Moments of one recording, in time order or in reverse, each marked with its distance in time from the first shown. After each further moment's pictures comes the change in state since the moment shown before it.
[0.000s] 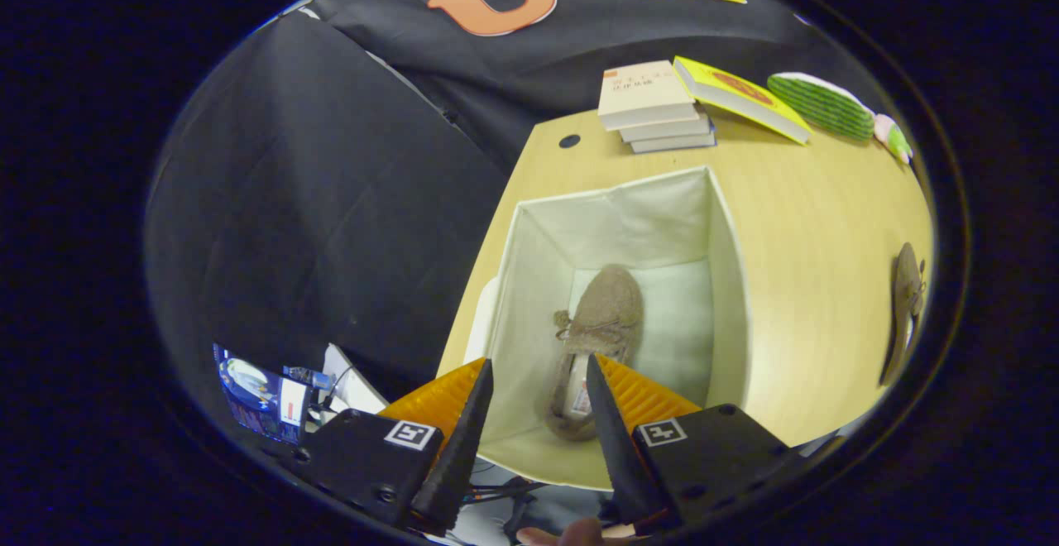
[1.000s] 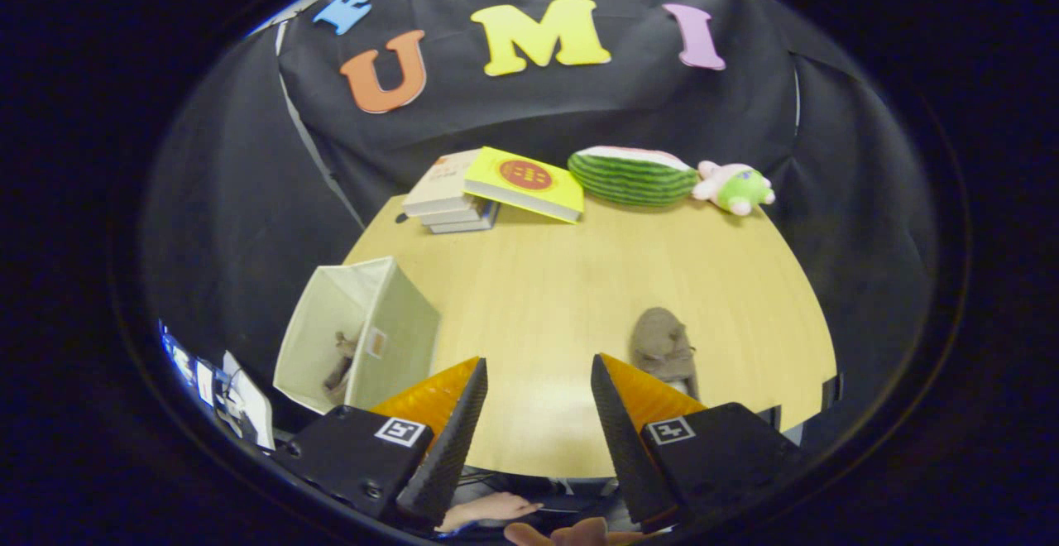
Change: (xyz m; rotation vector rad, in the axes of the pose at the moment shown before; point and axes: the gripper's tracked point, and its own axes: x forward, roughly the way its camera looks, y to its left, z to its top) arm -0.199 -0.308 0.013 -0.009 -0.197 -0.416
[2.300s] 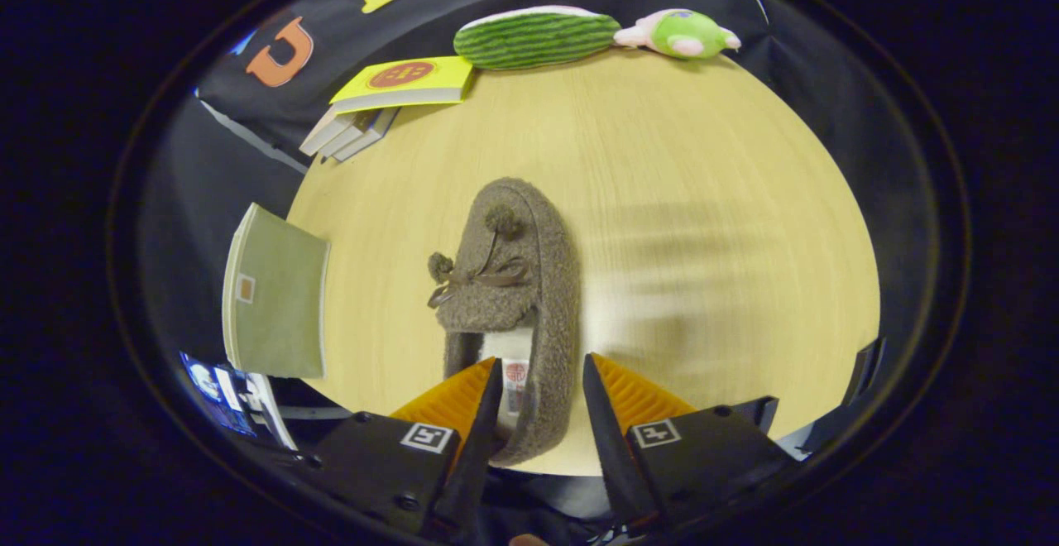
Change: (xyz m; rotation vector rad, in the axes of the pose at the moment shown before) arm 0.097 -0.141 -0.098 0.192 0.396 0.116
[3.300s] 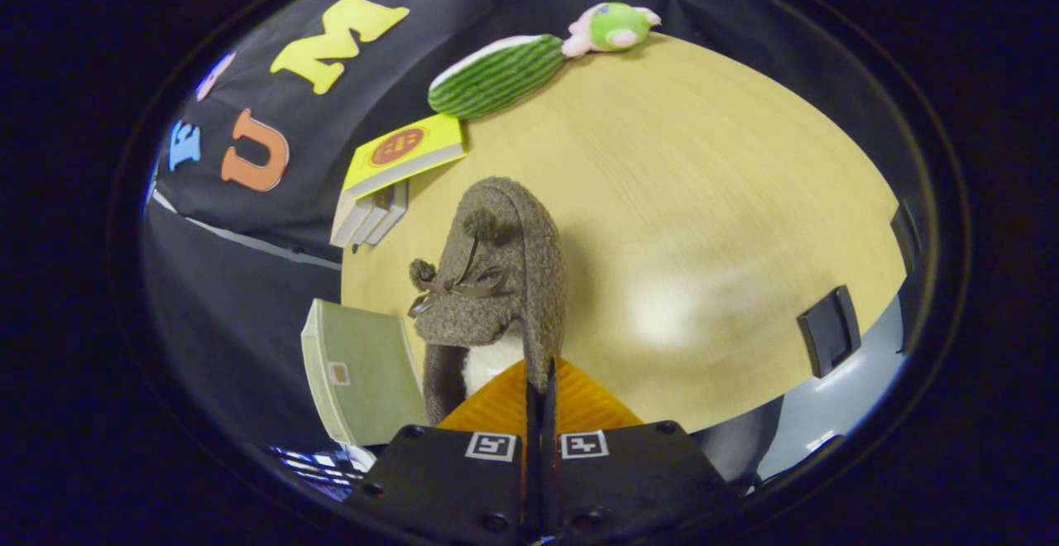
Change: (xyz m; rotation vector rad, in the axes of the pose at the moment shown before) arm -0.065 0.110 0.001 0.303 -0.164 0.154
